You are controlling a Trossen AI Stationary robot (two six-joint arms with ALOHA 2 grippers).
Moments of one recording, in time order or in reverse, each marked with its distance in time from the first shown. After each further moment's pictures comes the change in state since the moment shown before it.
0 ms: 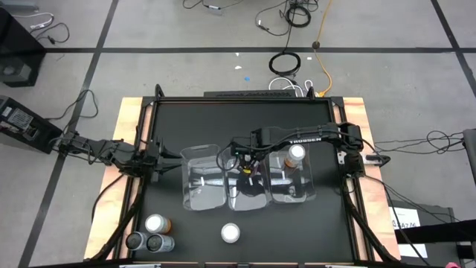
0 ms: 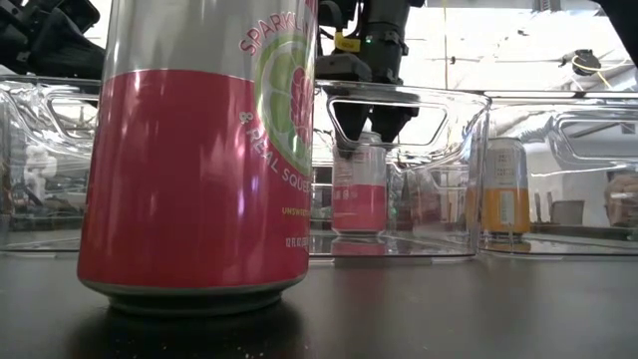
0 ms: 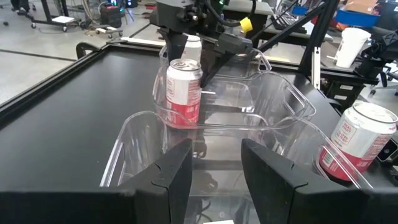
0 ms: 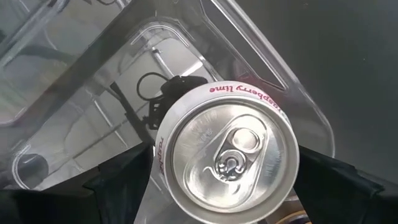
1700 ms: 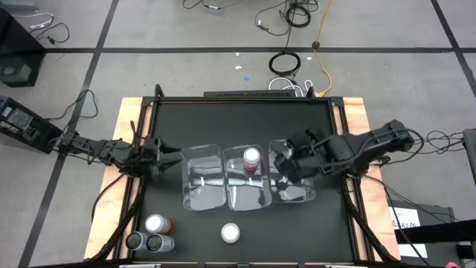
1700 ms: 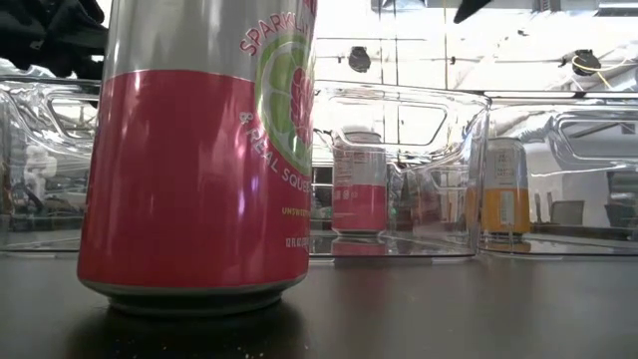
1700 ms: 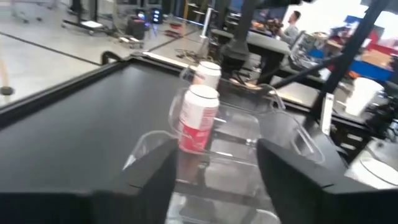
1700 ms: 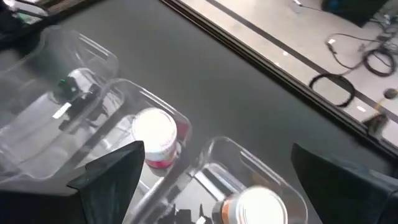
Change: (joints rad) left arm 0.000 0.000 0.000 0.085 -0.108 -0.130; right arm 0.369 -0.483 -0.054 -0.310 0.634 0.476
